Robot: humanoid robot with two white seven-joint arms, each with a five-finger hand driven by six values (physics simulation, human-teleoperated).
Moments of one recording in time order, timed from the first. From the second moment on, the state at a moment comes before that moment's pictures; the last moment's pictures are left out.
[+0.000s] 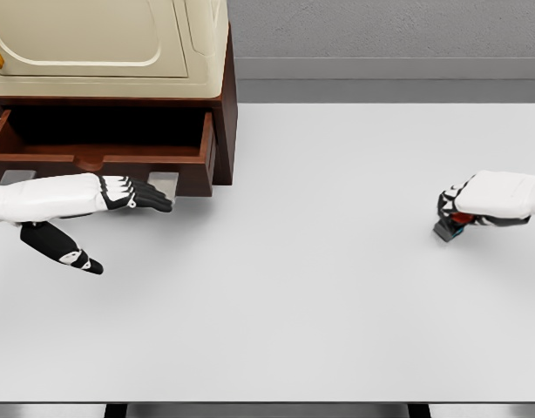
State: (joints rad) left arm -0.52 1.17 -0.65 -1.76 0.34 -0.61 -0.61; right arm -0.55 -1.04 0.59 -1.49 0.43 -0.61 0.61
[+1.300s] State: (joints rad) left arm -0.53 1.42 -0.73 -1.49 0.62 -0.61 -0.61; right arm -0.81 -0.75 0.57 -1.44 0.36 -0.61 0.61
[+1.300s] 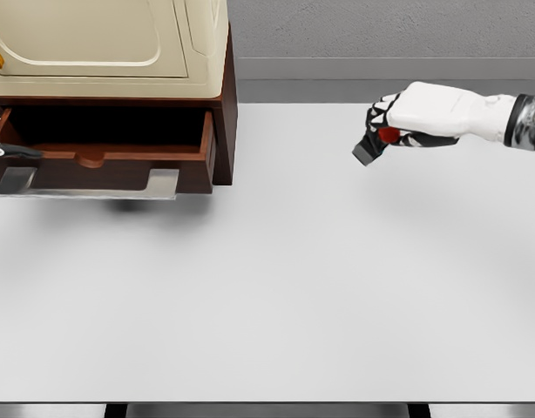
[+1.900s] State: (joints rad) left arm -0.65 1.43 -0.73 -1.52 0.60 -0.61 -0.61; right arm -1.05 -0.59 0.77 -1.44 0.36 -0.61 0.61
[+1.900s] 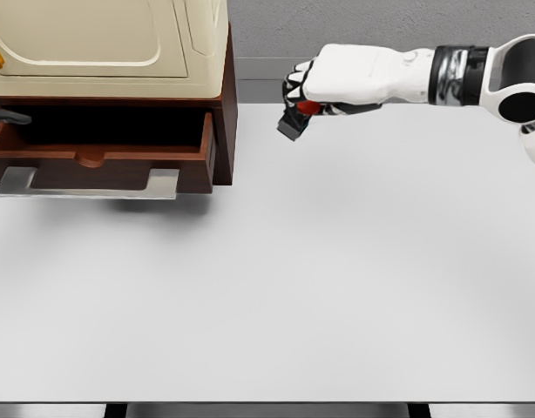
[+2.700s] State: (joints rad) left arm -0.66 1.44 -0.73 -1.51 0.53 -0.61 -0.61; right arm -1.29 -0.43 0.96 -1.45 0.30 -0.61 0.61
